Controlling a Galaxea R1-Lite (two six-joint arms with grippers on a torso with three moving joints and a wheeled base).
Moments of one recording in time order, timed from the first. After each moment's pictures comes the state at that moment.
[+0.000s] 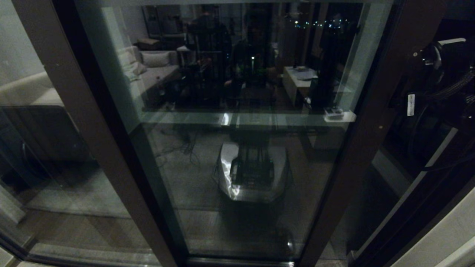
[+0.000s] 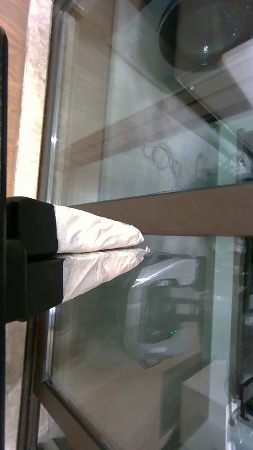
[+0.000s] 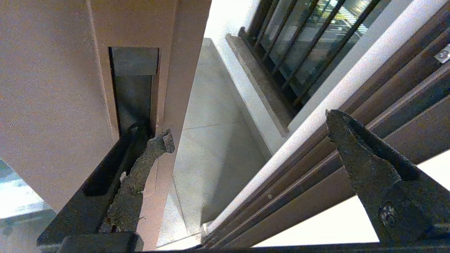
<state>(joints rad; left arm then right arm) 0.00 0.00 0.00 0.01 0.00 0.01 0.03 1.56 -1.14 -0.27 -0.58 -0.18</state>
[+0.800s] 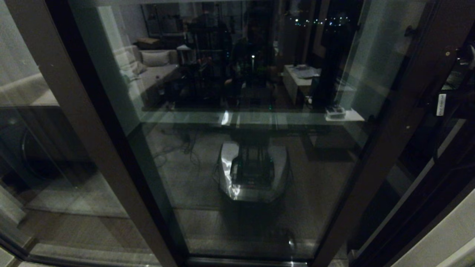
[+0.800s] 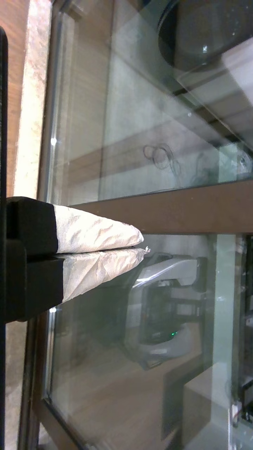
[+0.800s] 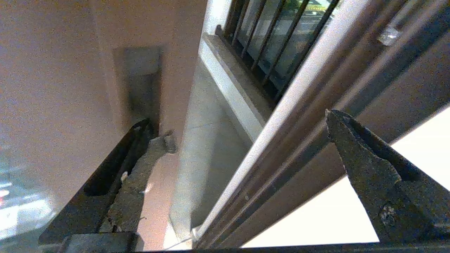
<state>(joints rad) 0.00 0.00 0.00 0.01 0.00 0.00 -0.04 1.50 -1.08 -0.30 -0.50 -0.19</state>
